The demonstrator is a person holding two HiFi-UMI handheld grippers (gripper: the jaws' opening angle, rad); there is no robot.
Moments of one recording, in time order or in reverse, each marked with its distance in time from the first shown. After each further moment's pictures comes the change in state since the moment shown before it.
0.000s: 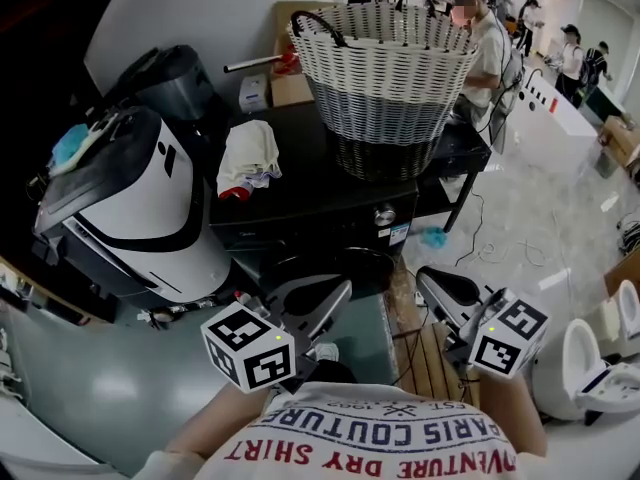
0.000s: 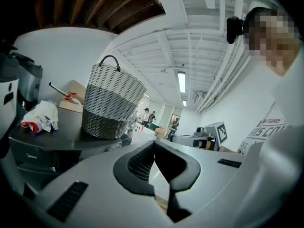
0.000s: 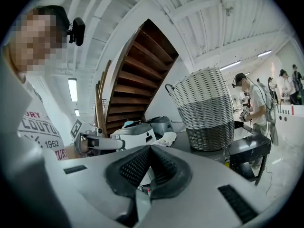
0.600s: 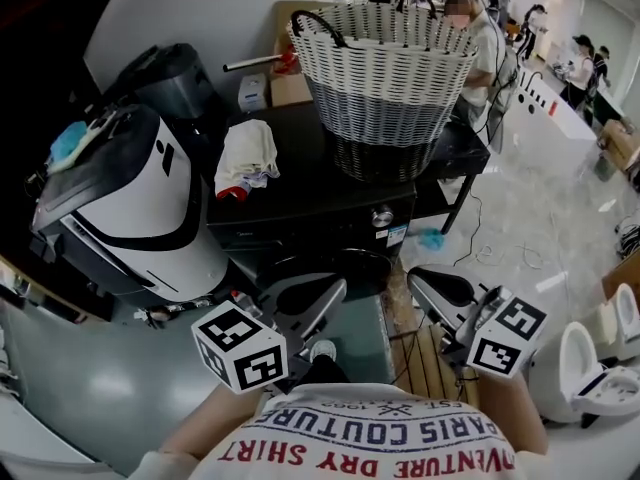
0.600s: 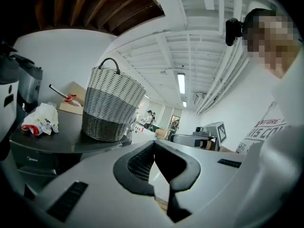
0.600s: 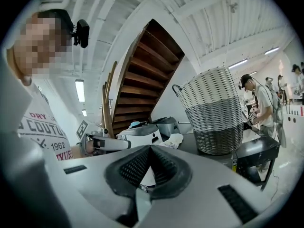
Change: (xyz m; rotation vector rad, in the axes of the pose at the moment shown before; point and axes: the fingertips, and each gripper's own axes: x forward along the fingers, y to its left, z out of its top) left arm -0.003 -0.002 0.008 0.006 -0.017 -0.003; right arm 0.005 0.014 0.010 -0.028 -0.002 0.080
